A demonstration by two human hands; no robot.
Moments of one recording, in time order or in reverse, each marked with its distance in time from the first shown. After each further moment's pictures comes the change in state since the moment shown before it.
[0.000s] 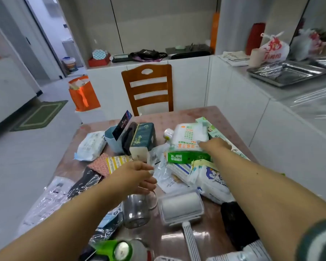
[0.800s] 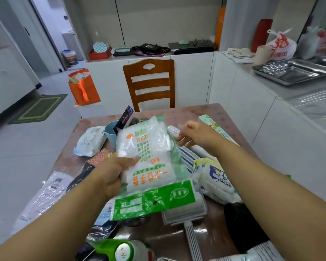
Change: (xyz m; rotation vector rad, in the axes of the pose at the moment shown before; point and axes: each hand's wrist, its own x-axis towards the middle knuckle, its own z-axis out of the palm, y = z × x) left_hand 0.025 -0.014 -0.027 -0.704 0.110 -0.050; right_hand -0.068 -0.043 -0.031 0.366 -0.507 -0.607
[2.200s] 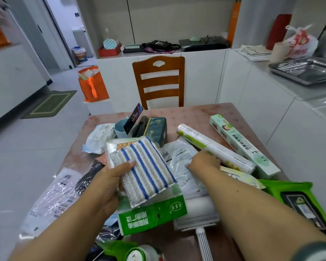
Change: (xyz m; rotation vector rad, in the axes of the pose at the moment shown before) left_hand -0.010 -0.015 -0.032 -0.053 0.077 0.180; right_hand 0.054 0.087 0.068 -0.845 0.214 0.529
